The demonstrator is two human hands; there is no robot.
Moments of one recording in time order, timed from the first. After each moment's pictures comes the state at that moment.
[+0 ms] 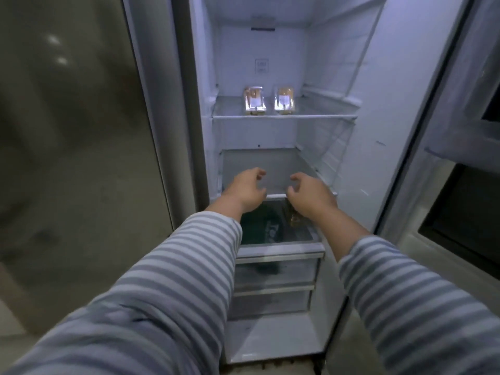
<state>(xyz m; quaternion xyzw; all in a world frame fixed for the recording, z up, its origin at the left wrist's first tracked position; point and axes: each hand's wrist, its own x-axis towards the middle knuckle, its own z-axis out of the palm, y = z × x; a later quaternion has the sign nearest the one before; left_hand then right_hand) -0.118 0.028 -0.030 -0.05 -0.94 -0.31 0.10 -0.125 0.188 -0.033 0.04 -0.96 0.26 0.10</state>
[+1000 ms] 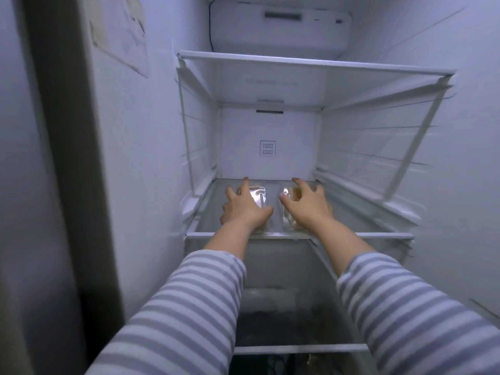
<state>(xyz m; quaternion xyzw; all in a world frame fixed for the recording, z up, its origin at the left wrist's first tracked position) -0.408 0.002 0.085 0.13 -0.91 -0.34 0.19 -0.439 0.142 0.092 0.07 -0.92 0.34 0.17</state>
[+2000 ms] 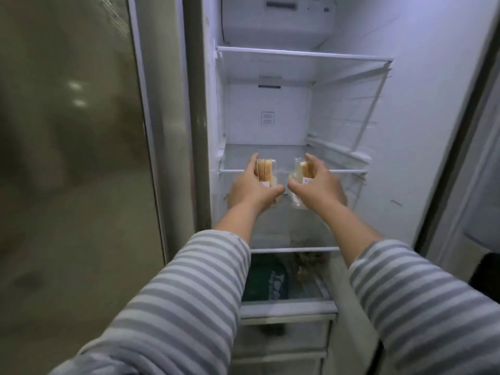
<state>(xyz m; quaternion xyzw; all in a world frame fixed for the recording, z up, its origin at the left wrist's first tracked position) -0.173 0.021 0.054 0.03 -0.85 -0.47 0.23 -0.192 0.164 0.065 0.03 -0.89 0.40 0.22</state>
